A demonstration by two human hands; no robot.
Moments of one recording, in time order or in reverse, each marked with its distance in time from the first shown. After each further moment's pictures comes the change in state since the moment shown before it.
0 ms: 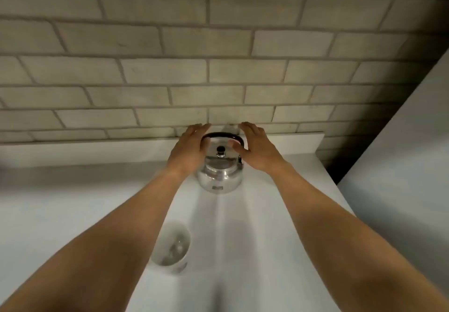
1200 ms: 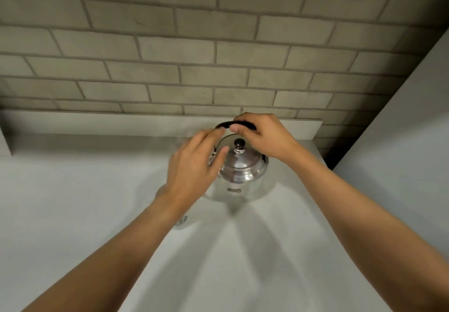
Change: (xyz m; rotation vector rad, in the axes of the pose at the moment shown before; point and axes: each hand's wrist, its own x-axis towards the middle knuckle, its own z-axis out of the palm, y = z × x) left_hand -0.168 0.077 -0.024 0.101 0.386 0.248; right_hand -0.085 -0.054 -0.059 0.081 0.051 -0.327
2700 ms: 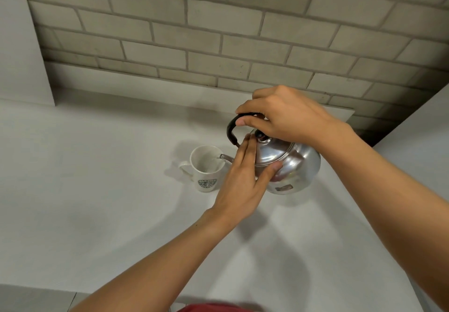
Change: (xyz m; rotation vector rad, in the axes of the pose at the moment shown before) left_hand -0.086 0.038 0.010 -0.534 -0.236 -0.375; right_hand -0.019 -0.134 -0.014 -0.473 -0.279 -0.370
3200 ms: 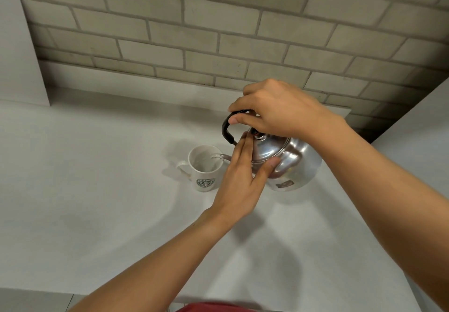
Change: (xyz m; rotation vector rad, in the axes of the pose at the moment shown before) left_hand 0.001 0.003 0.000 -0.094 0.034 -0.021; right_hand 0.012 -0.010 -0.010 -0.056 -0.062 -0.019
